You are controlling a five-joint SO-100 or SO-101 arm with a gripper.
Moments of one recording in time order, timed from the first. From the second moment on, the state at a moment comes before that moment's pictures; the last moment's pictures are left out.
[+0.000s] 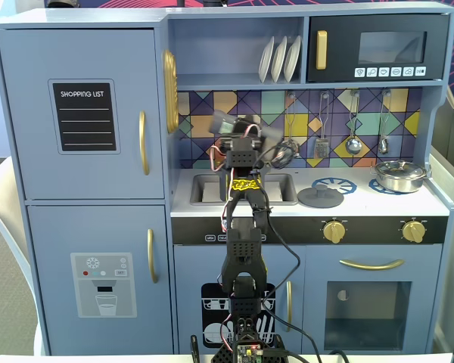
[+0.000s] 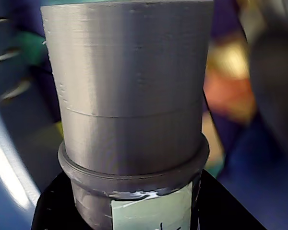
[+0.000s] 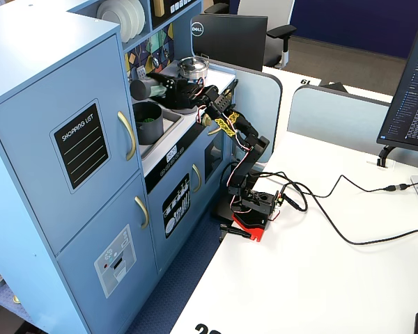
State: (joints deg) arm 3.5 116.2 74.2 50.6 35.2
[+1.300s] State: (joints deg) arm -2.1 94.3 51.9 49.5 60.8
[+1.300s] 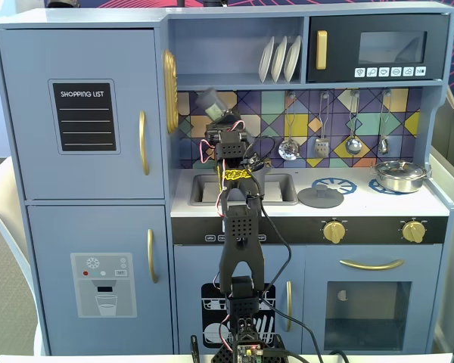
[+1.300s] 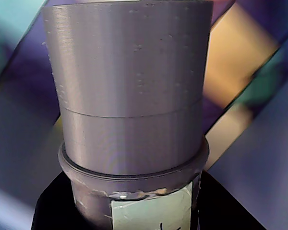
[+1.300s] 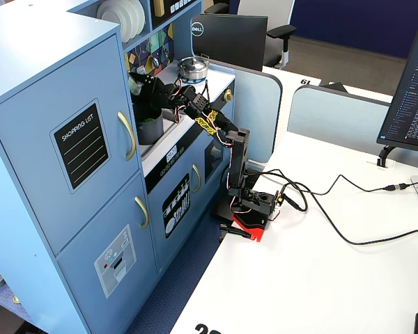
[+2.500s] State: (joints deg) arm -1.7 94.9 55.8 39.2 50.6
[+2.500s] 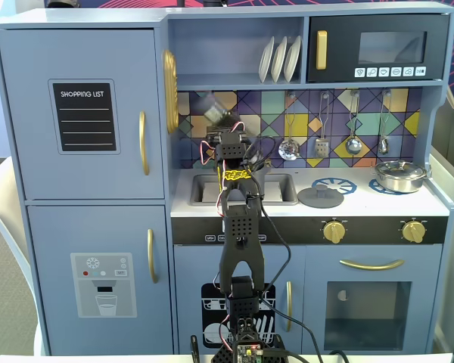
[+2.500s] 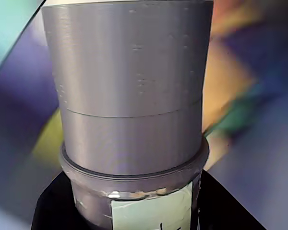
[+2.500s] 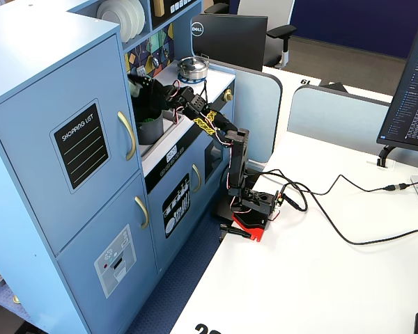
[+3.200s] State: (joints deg) arm 39.1 95.0 60.4 30.8 -49.3
